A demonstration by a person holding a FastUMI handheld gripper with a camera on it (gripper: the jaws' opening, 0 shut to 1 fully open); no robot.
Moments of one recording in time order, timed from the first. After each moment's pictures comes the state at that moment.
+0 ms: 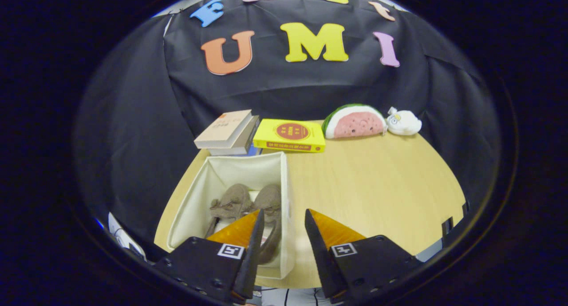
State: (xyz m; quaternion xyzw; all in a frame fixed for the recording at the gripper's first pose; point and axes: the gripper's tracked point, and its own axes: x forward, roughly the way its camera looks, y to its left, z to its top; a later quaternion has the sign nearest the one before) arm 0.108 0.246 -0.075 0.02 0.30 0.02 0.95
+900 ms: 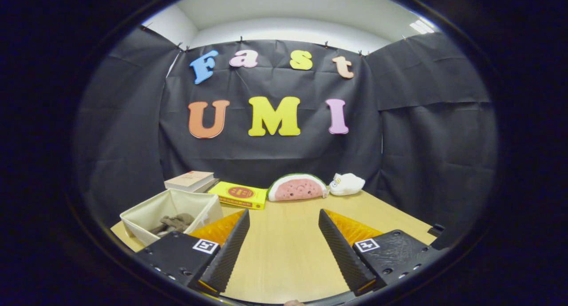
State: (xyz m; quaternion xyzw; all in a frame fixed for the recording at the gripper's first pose) arm 0.025 0.079 -0.049 -0.03 0.02 -0.06 1.00
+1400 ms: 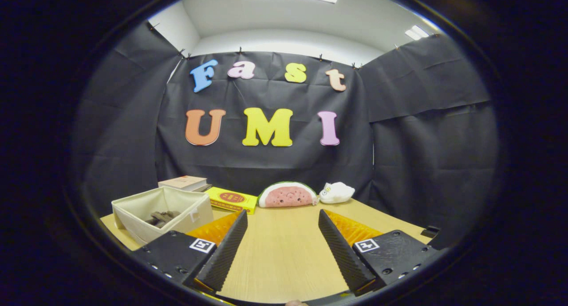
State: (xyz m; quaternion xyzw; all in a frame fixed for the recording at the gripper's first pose) arm 0.005 0.064 -0.059 -0.03 -0.02 -0.07 1.00
